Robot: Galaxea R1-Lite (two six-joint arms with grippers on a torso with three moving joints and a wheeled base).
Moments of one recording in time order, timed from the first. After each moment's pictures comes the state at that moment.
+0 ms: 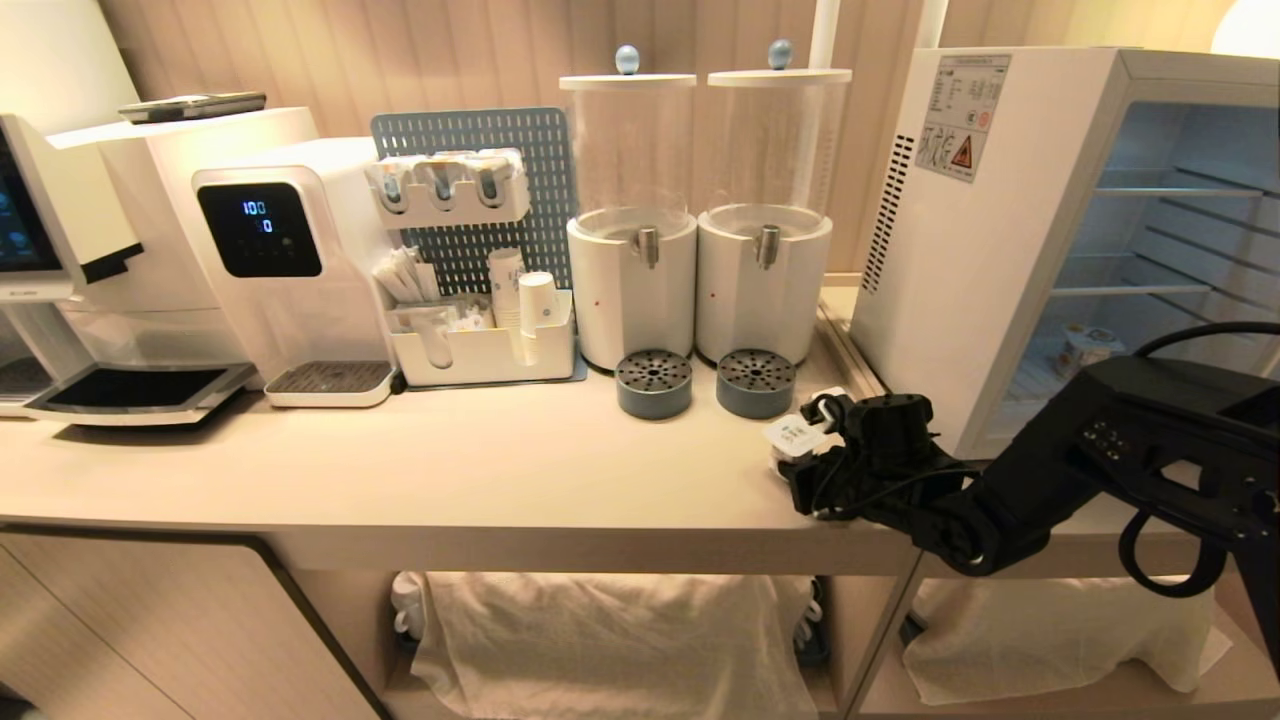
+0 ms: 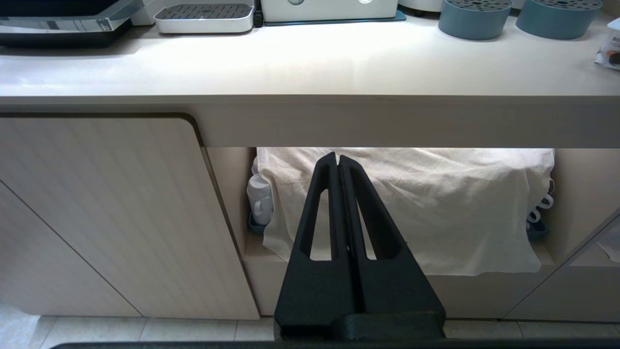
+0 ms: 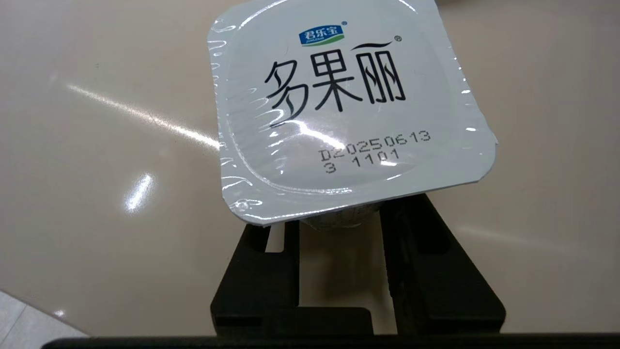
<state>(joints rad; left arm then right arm) 0.00 0.00 -0.03 0.07 -0.01 0.00 0.32 2.36 -1.02 -0.76 0.01 -0.07</state>
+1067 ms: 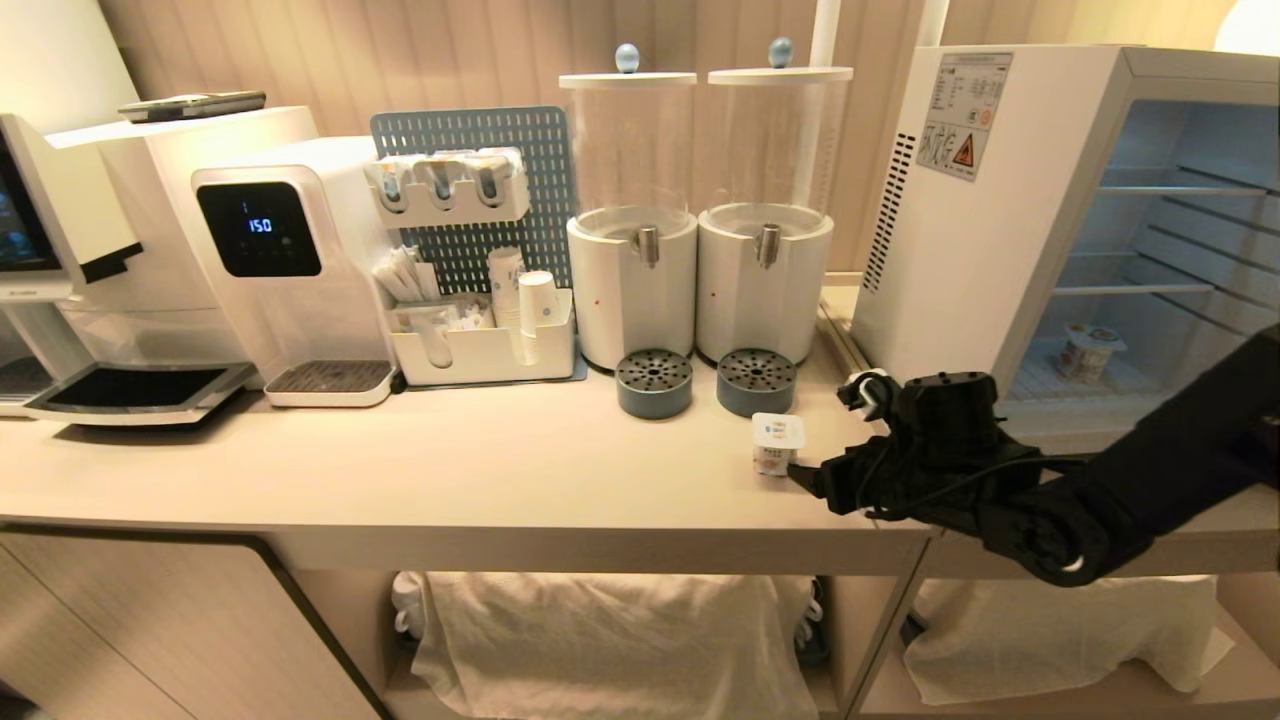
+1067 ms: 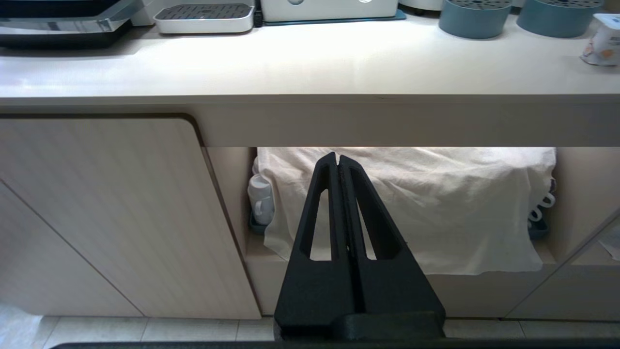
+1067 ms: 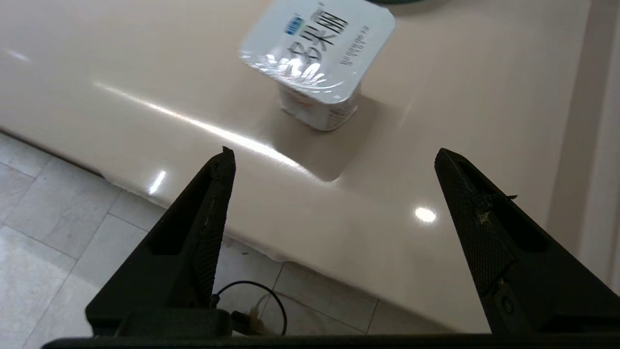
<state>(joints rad) 0.00 0.00 -0.03 0.07 -0.01 0.00 0.35 2.06 -0.83 -0.71 0.02 -0.05</state>
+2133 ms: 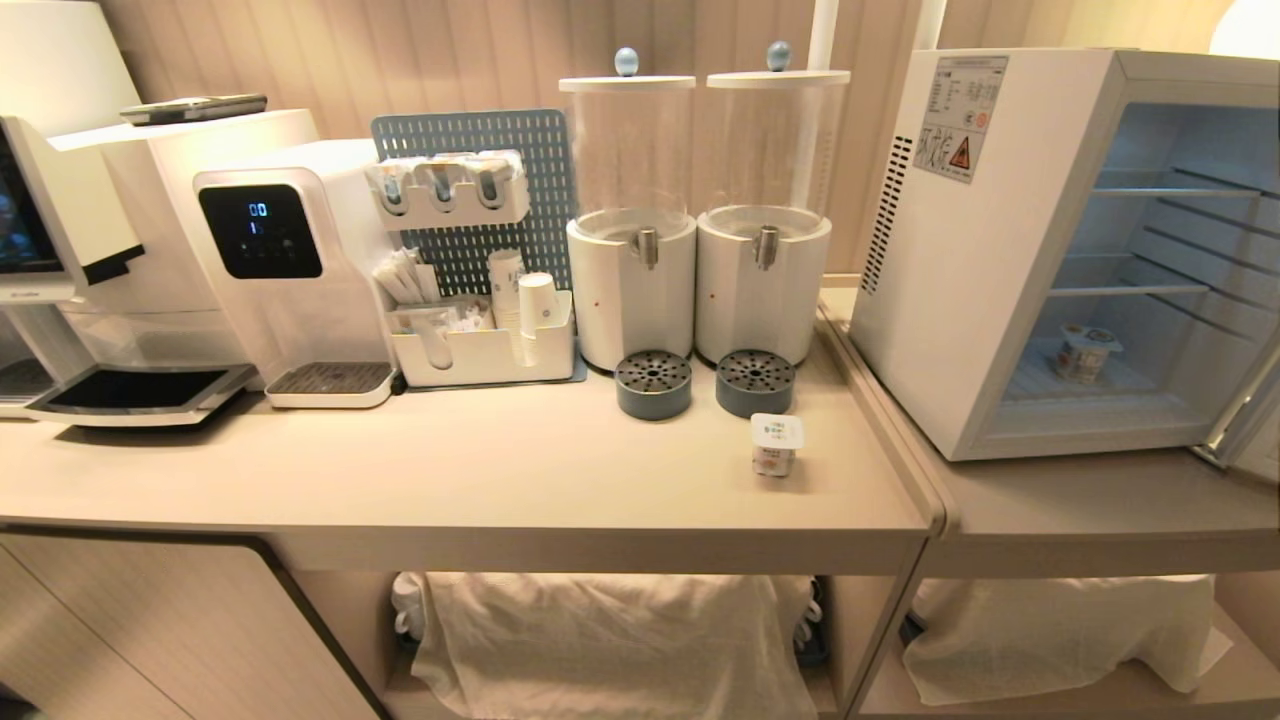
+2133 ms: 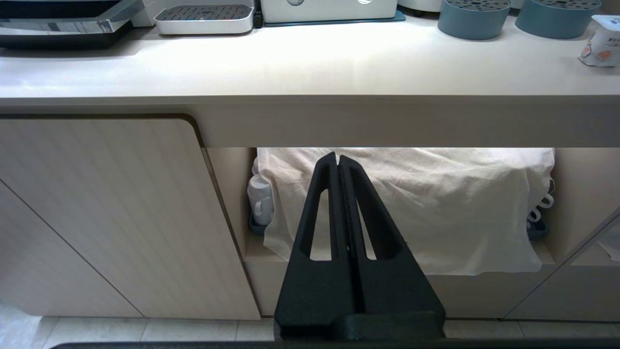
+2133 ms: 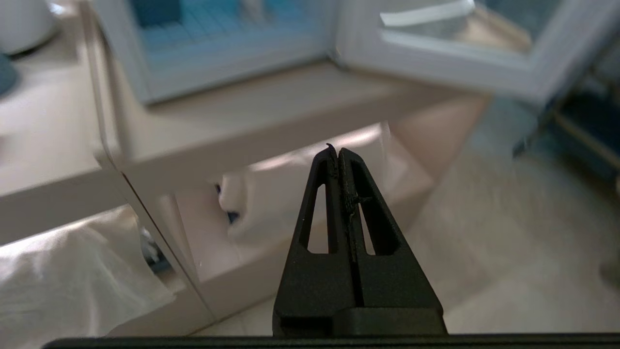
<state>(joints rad) 0.00 0.00 -0.03 0.07 0.00 0.00 0.18 0.41 -0.47 0.28 -0.69 0.01</state>
